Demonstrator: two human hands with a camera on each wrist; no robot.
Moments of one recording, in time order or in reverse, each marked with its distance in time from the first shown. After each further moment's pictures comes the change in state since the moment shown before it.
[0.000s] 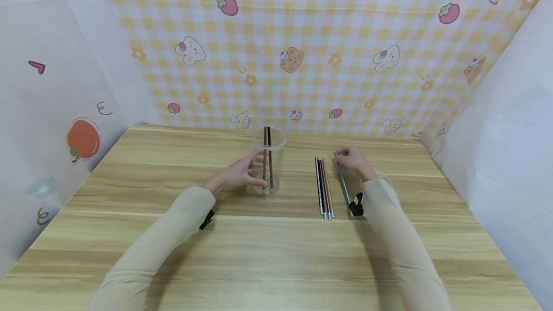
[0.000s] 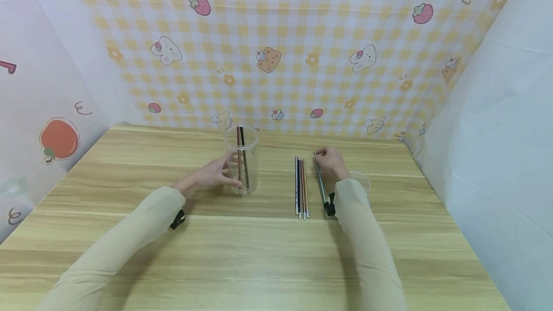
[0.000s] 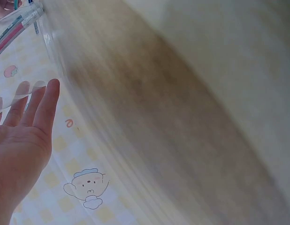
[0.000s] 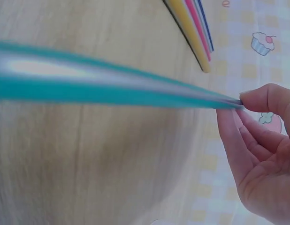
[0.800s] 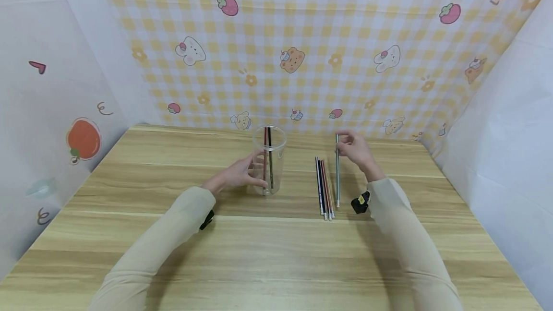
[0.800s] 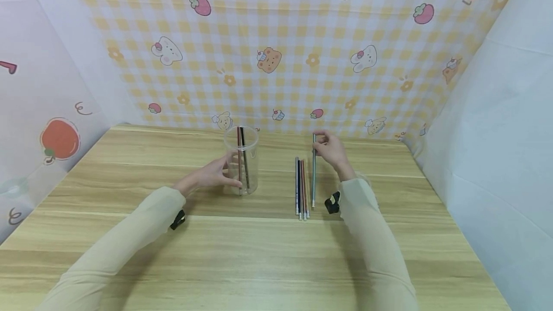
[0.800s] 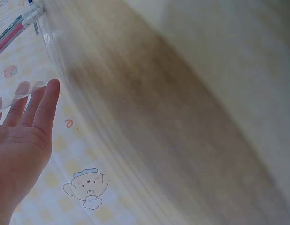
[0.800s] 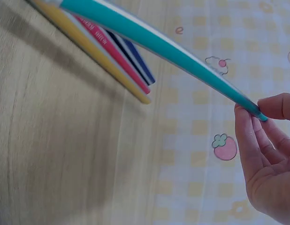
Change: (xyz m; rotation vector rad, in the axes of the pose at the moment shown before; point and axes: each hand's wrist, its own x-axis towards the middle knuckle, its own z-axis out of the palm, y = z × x) left_hand 0.009 -0.015 0.000 0.013 0.012 0.014; right_hand -0.006 -0.029 -0.012 0.235 0.114 -0.193
